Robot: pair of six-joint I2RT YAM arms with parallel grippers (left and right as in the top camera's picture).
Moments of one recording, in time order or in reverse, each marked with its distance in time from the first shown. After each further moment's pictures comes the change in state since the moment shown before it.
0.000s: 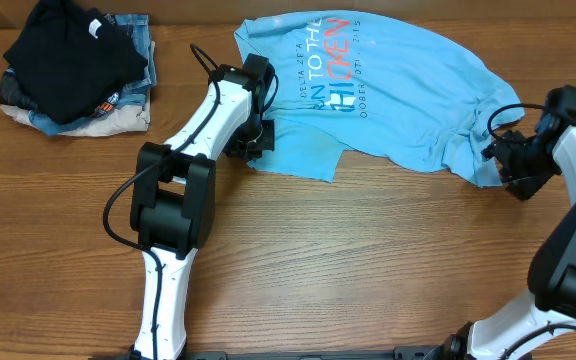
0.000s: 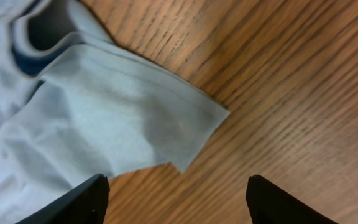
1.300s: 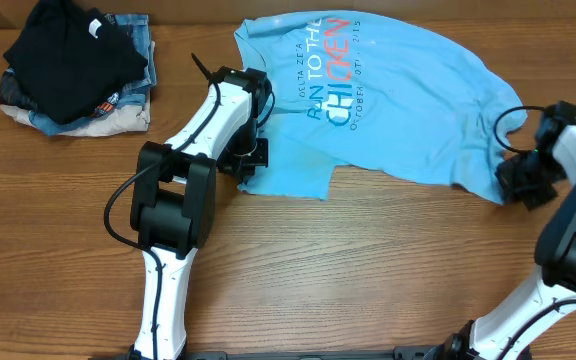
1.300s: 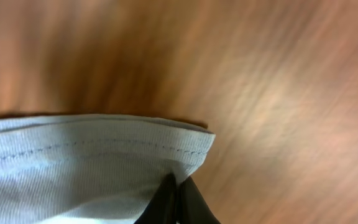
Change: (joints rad) left arm 0.003 0.000 -0.020 -0.233 -0.001 -0.024; right arm -0.071 0.152 0.027 -0.067 0.169 0.160
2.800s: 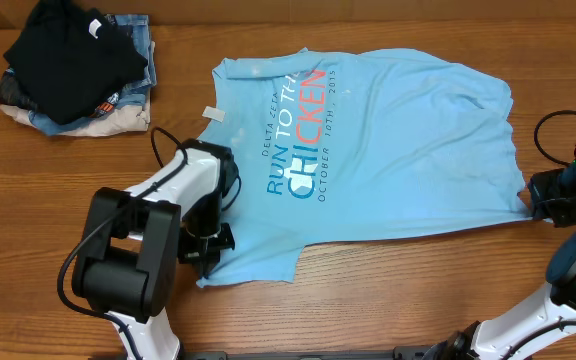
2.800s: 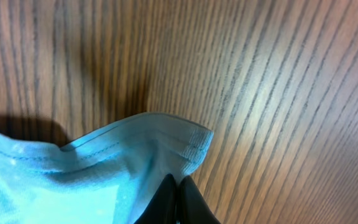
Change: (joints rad) left arm 0.023 -0.433 -0.787 -0.003 -0.004 -0.191; right arm -0.120 -0.103 0.011 -0.160 0.033 0.108
